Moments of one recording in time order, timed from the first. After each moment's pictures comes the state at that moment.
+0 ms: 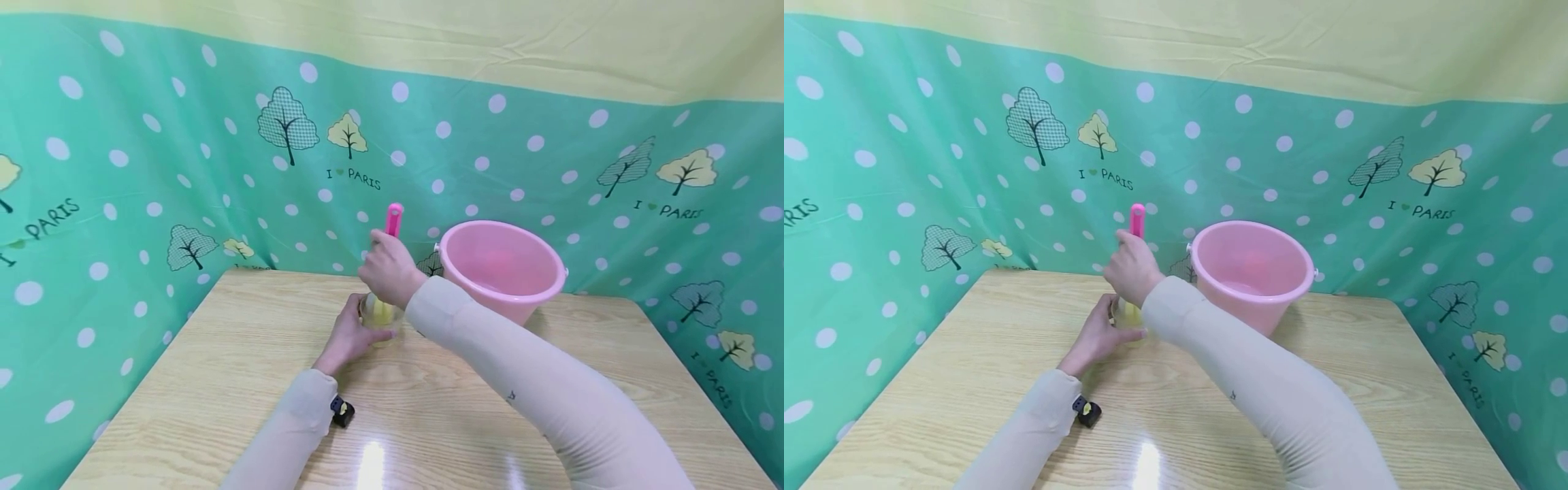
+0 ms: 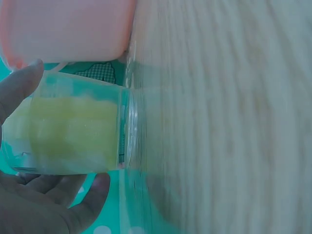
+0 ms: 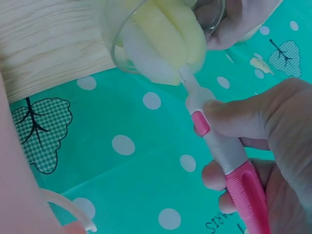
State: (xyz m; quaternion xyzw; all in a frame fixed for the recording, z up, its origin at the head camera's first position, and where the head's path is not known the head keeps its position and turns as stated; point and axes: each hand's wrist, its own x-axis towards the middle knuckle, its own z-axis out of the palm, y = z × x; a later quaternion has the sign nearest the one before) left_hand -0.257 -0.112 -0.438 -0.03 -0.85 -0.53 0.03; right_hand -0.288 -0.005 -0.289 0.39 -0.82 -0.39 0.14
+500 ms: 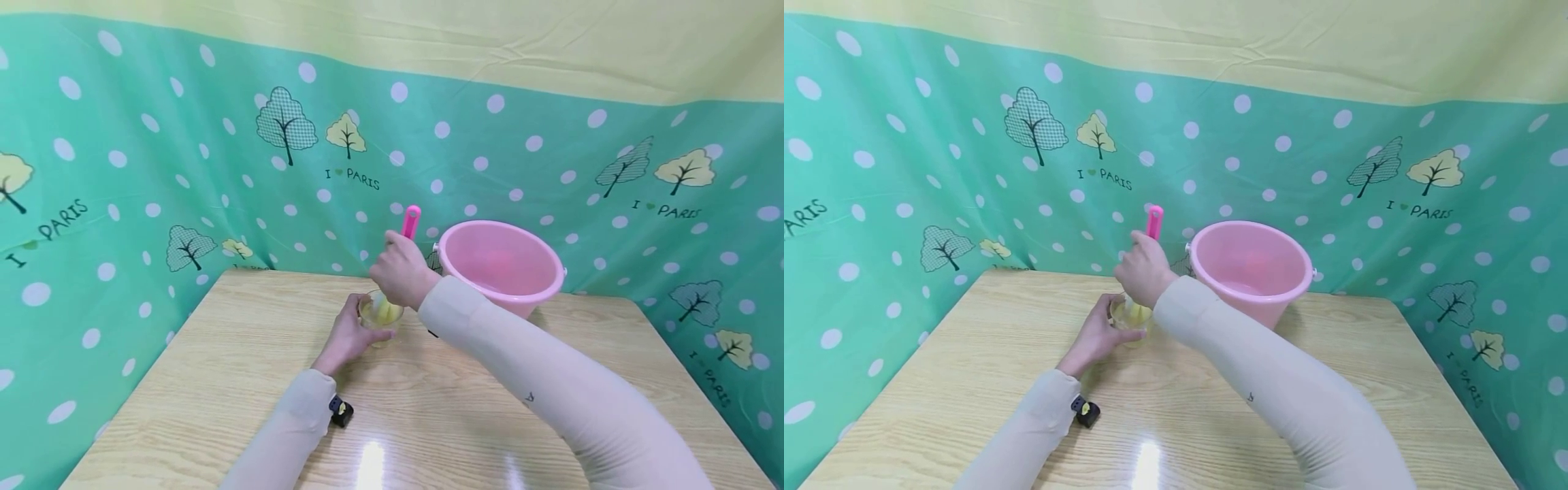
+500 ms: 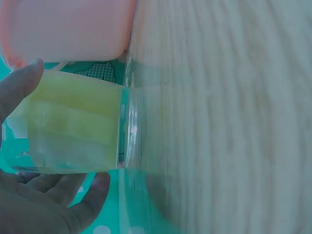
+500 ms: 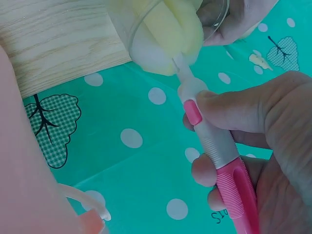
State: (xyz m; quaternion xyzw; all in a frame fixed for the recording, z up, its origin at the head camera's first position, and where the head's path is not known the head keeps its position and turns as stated) left_hand -0.257 -0.113 -0.439 -0.03 -0.85 -0.53 0.03; right_hand -0.285 0.012 -0.287 0.38 -0.85 -0.36 0.12
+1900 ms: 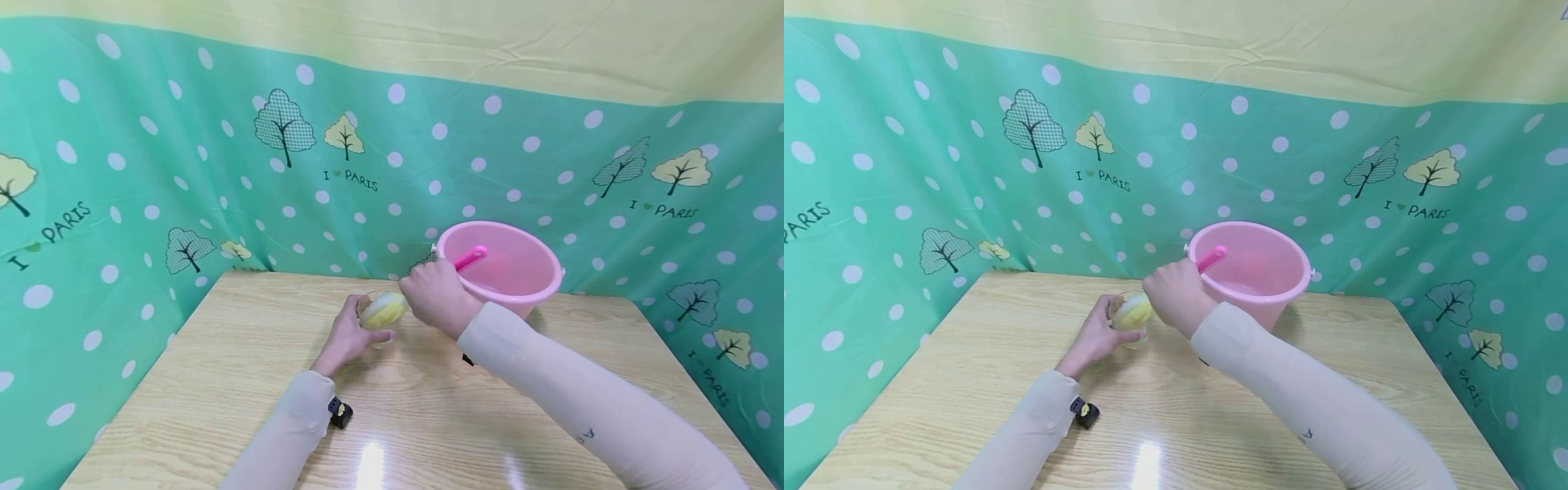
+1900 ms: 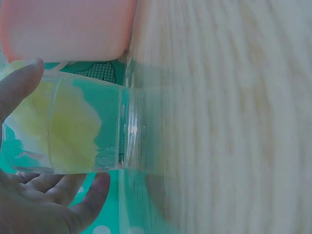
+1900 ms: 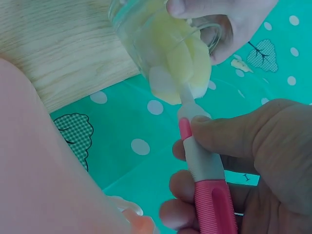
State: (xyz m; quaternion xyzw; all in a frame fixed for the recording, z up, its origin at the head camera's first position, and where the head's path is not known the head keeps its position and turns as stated) left_hand -0.258 -0.112 -0.439 -0.02 -0.84 -0.54 0.02; right_hand -0.253 0.059 -0.296 0.31 -0.91 -0.25 0.11
